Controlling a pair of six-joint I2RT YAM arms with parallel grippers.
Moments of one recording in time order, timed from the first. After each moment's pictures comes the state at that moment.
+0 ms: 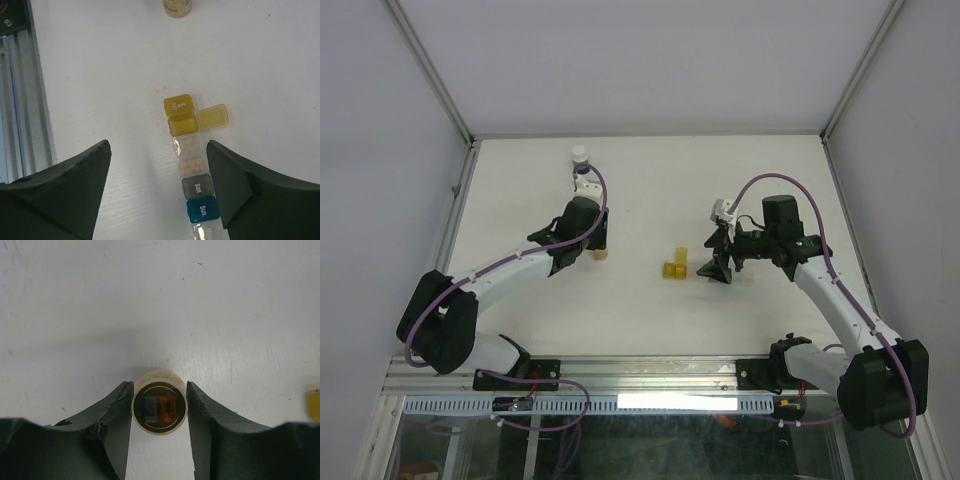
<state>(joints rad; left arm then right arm) -0.60 1.40 0.82 -0.11 -0.30 -0.29 0.25 1.08 0.79 -0.52 -0.92 -0.60</state>
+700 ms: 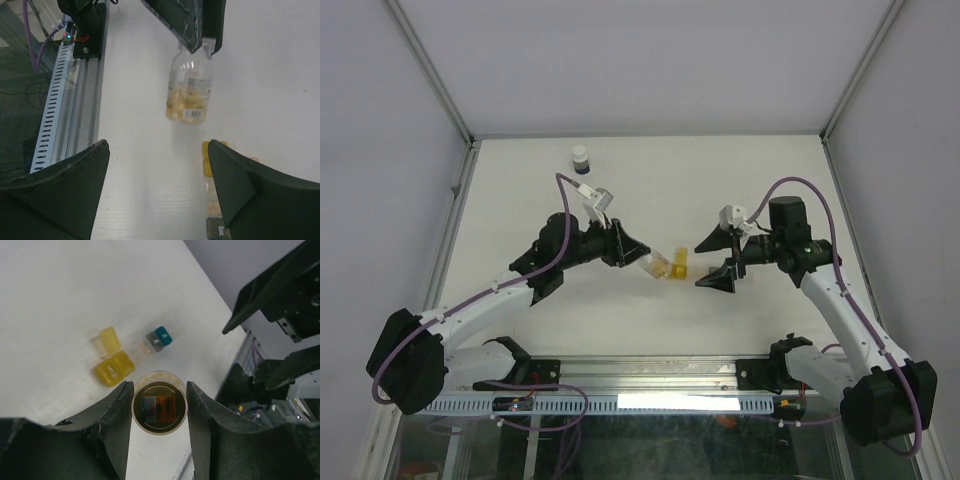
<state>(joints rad) -0.64 1.13 0.65 0.24 0.36 -0.55 0.25 1.01 0.80 -0.57 -1.20 -0.66</state>
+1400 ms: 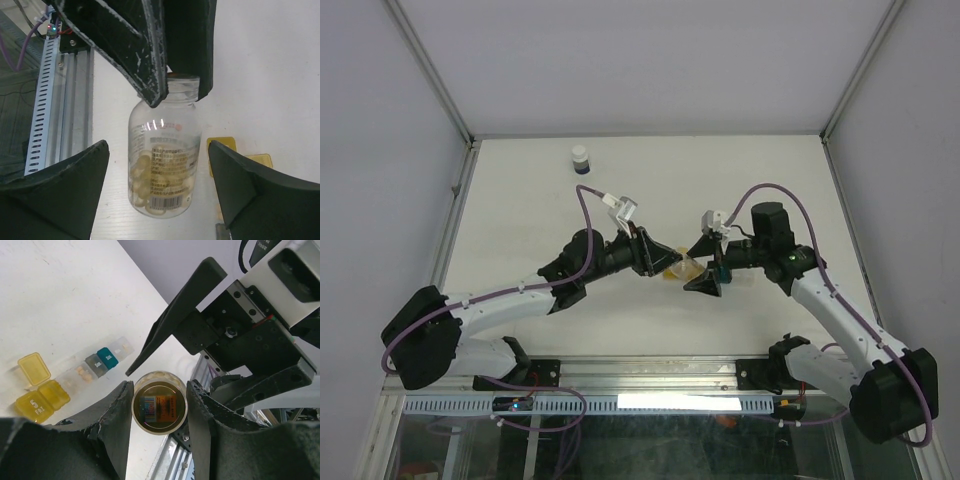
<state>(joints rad) -0.89 1.27 0.64 0.59 0.22 -0.73 0.37 1.00 0.72 -0.39 -1.07 -0.49</state>
